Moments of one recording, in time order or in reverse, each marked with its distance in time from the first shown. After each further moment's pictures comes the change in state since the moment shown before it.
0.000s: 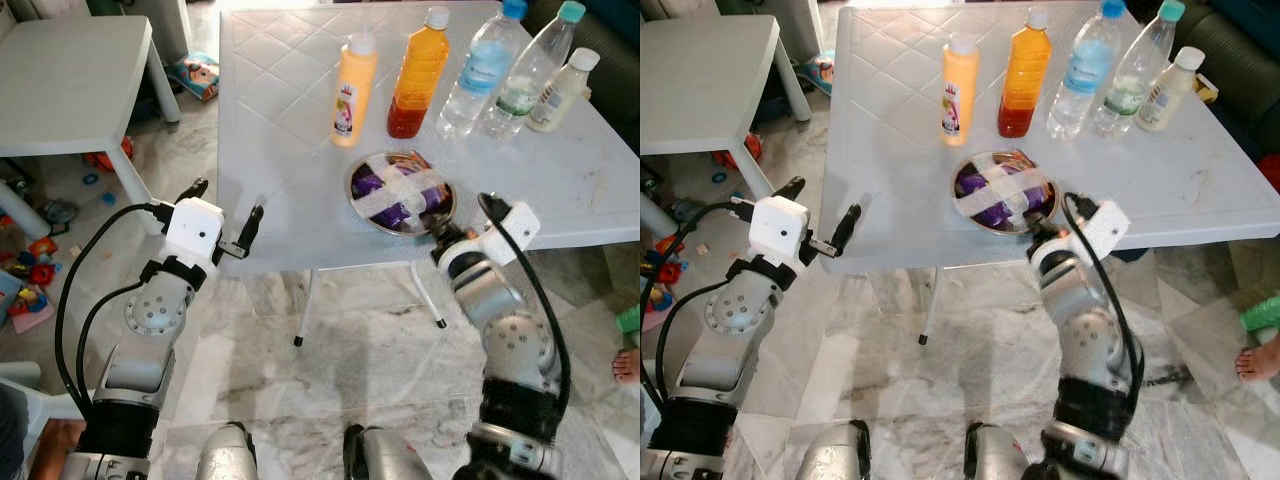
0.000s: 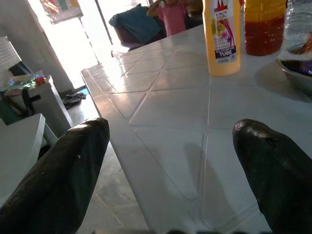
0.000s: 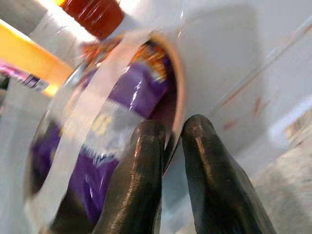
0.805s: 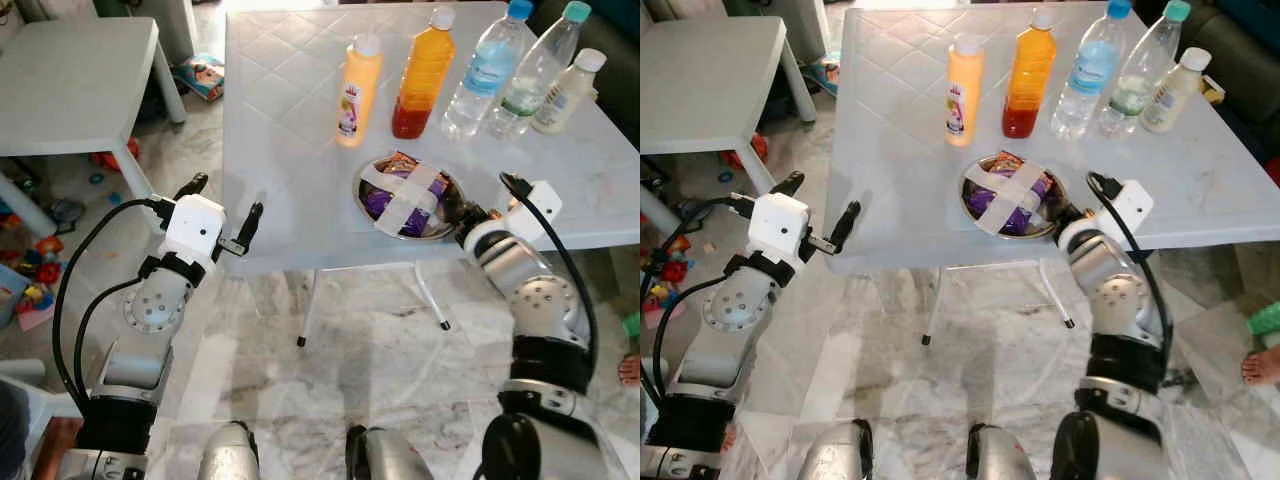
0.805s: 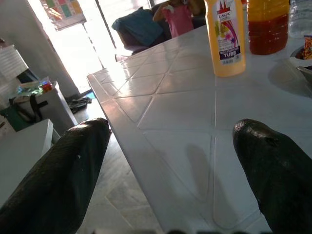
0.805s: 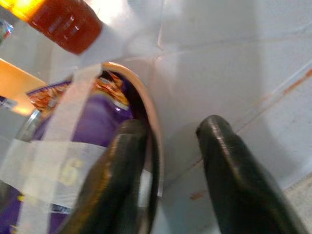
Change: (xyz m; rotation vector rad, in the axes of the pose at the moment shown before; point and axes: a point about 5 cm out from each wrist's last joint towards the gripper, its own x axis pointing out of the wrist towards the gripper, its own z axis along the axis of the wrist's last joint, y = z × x) left arm 0.001 0.002 0.003 0.036 -0.010 -0.007; right arm 0.029 -0.020 0.029 -0.042 0.045 -0.022
